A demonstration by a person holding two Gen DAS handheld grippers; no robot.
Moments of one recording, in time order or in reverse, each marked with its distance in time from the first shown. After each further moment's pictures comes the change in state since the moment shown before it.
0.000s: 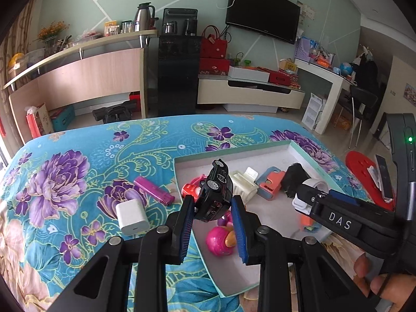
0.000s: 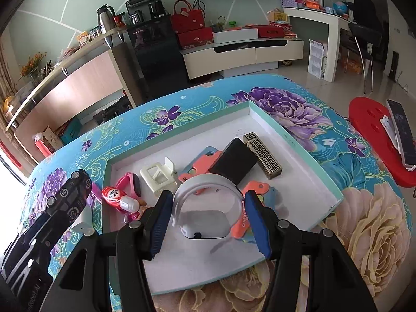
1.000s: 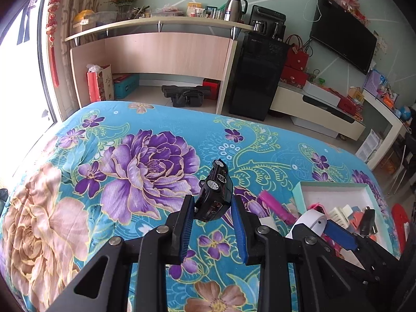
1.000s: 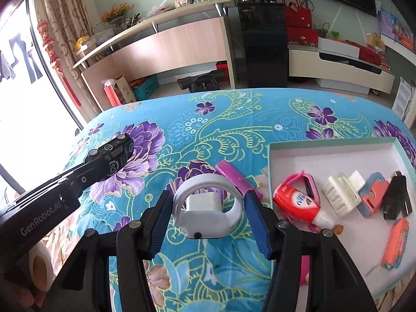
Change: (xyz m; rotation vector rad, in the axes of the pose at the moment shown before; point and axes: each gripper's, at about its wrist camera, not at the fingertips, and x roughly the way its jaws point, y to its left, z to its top) left arm -0.030 0.166 0.013 -0.289 0.020 0.253; right arm 0.030 0.183 -0.027 -0.325 0.063 0.340
